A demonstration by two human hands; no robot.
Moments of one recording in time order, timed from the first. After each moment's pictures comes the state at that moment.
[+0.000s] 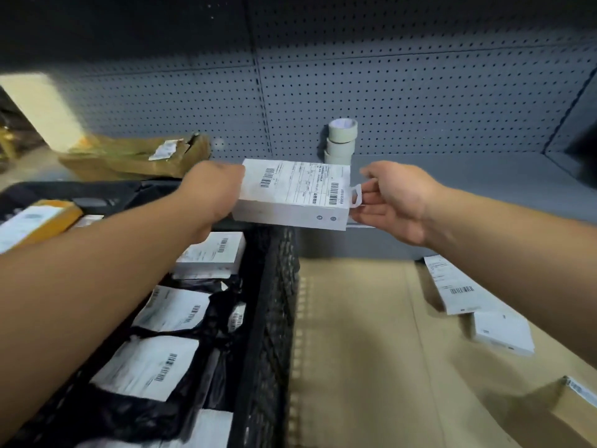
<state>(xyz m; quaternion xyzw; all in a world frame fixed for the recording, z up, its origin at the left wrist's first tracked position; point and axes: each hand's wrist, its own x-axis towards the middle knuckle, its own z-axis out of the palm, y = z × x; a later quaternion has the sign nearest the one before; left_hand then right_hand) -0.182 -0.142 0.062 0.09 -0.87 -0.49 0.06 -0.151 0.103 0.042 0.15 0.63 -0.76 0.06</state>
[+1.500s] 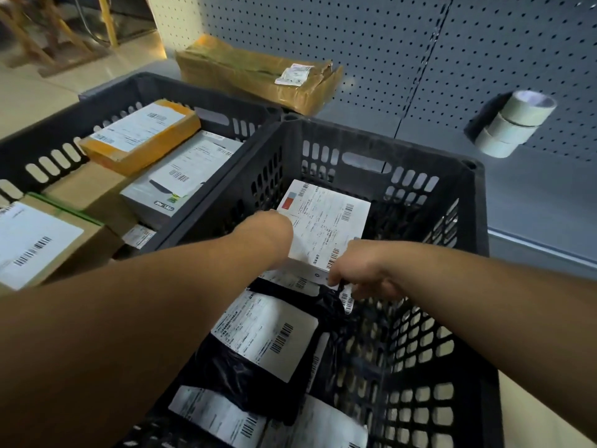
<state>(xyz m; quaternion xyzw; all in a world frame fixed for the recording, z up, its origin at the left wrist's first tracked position) -0.203 -0.336 -0.083 0.00 -0.97 0.07 -0.22 -0.208 -0.170 -0.086 0.08 0.86 -0.29 0.42</state>
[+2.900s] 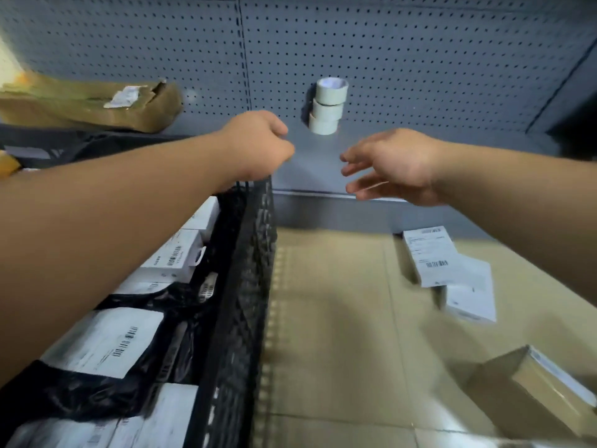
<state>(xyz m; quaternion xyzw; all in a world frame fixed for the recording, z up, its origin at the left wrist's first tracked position) -0.216 -0.090 0.032 -0.08 -0.93 -0.37 -0.03 -0.170 0.127 0.030 0.11 0.81 -0.56 0.11</state>
